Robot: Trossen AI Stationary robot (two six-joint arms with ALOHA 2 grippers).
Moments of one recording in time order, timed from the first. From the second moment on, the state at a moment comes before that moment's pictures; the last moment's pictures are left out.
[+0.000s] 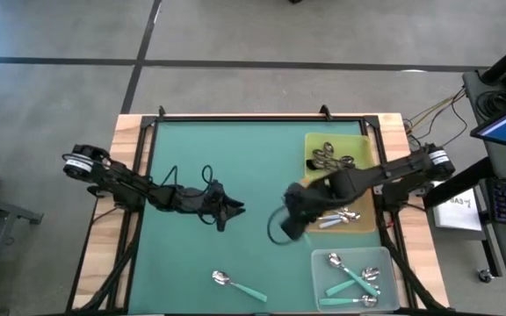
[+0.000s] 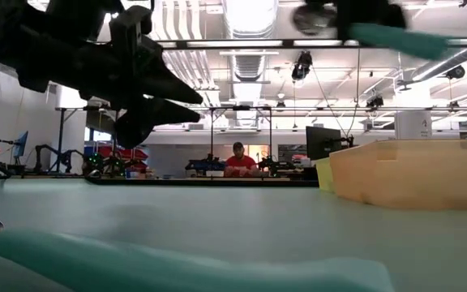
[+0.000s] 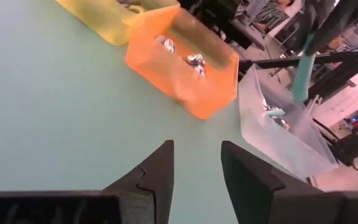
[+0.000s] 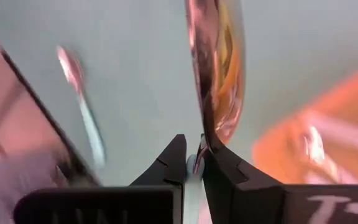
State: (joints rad) left arm -0.21 1.52 0.43 0.80 -0.24 -0.70; right arm 0.24 1.58 1.43 -0.93 -0.05 1.02
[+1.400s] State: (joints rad) left arm -0.53 1.54 0.94 -0.16 0.12 -0.41; right arm 0.68 1.67 1.30 -1.13 -0.23 1.11
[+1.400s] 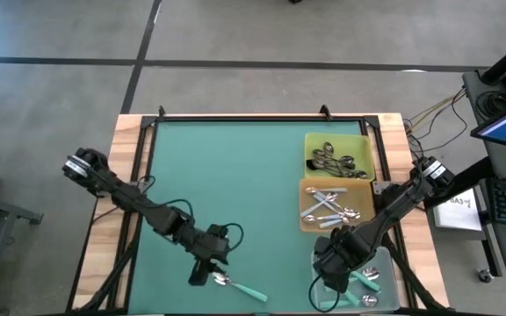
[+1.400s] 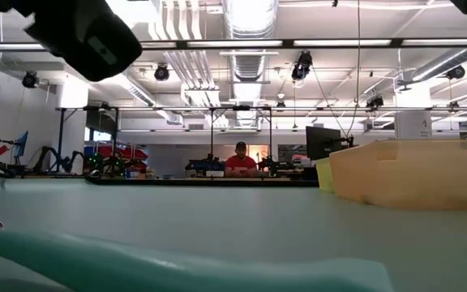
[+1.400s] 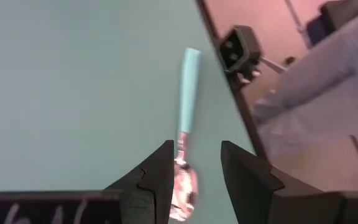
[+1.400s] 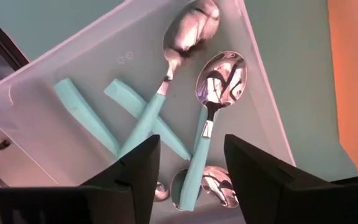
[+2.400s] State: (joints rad) left arm -0.59 1.79 1.10 -0.11 0.01 -0.32; right arm 0.68 1.67 1.30 -1.12 -0.21 1.08
